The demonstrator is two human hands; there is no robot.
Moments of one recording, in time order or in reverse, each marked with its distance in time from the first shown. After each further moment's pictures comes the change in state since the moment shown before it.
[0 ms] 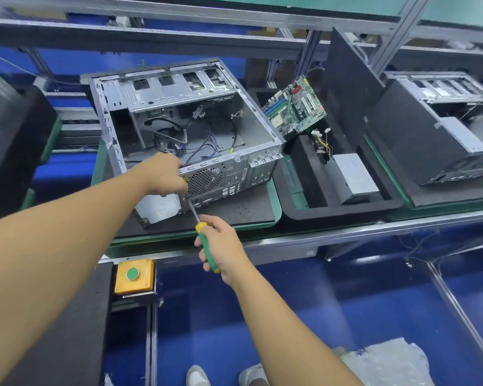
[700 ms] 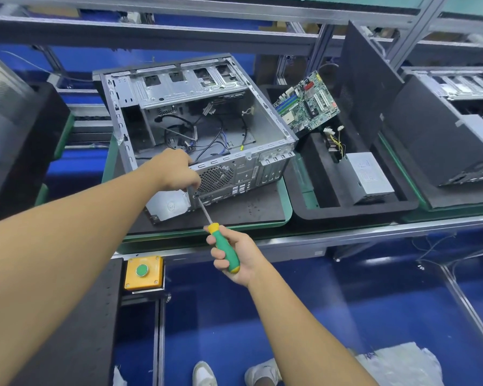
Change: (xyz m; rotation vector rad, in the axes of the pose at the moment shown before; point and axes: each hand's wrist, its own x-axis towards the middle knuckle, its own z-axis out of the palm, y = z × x) left_hand -0.004 0.007 -0.005 -0.096 0.000 -0.041; right_hand 0.012 0.017 -0.022 0.533 -0.274 0.262
